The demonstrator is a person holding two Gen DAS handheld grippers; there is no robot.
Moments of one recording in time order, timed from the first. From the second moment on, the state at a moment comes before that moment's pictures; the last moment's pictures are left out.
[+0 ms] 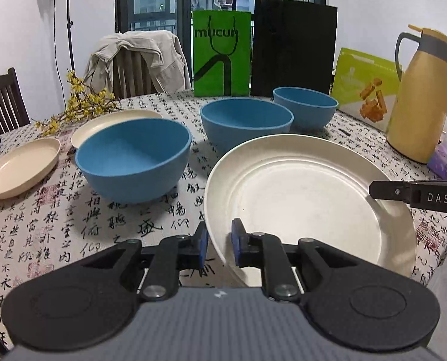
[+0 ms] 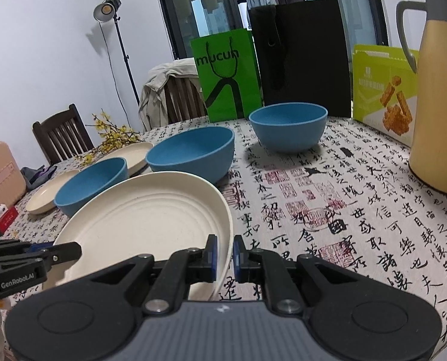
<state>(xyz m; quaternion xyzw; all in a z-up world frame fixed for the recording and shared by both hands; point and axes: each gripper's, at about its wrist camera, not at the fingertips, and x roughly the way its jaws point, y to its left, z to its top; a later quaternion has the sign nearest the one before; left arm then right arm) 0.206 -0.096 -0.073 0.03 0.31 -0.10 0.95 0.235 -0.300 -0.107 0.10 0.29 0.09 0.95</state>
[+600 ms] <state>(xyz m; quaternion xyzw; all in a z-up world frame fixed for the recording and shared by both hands) 0.212 -0.094 -0.102 0.03 0.34 -0.10 0.93 0.246 -0.300 -0.131 0.10 0.32 0.09 0.94</state>
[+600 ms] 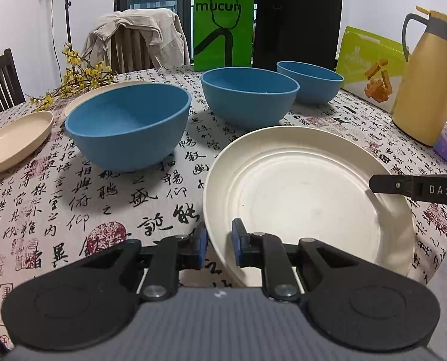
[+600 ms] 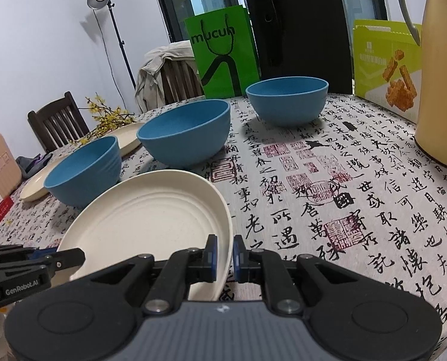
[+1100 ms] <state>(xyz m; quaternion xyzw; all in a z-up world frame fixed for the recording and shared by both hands) 0.215 -0.094 -0.107 0.03 0.35 -0.10 0.93 0.251 -0.300 -0.136 0.11 0.33 0.09 0.93</state>
